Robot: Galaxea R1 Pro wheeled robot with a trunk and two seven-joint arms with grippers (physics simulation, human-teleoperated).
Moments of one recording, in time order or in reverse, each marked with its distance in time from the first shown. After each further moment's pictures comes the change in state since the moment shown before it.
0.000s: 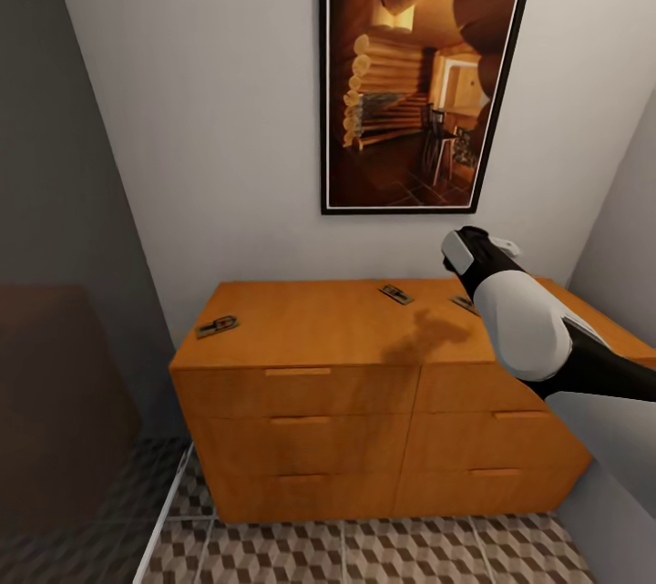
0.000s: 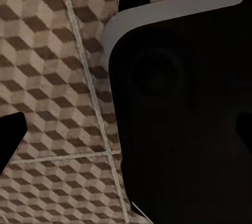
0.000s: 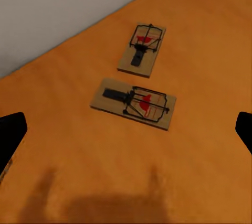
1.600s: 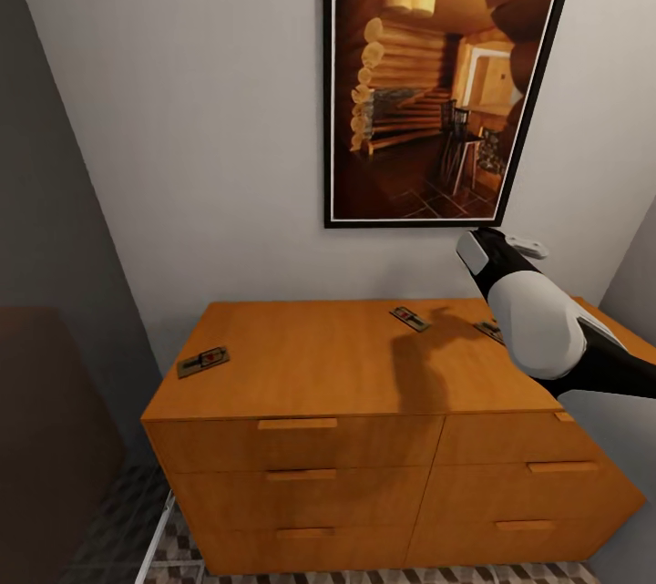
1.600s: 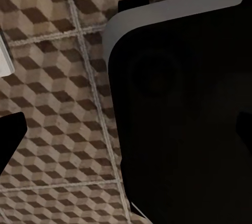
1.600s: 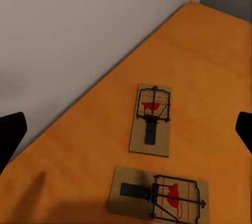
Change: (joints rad) left arm 0.000 -0.001 0.000 -0.002 0.000 0.000 0.000; right arm 0.002 -0.050 -0.005 0.001 0.000 -0.086 -0.110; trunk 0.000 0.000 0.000
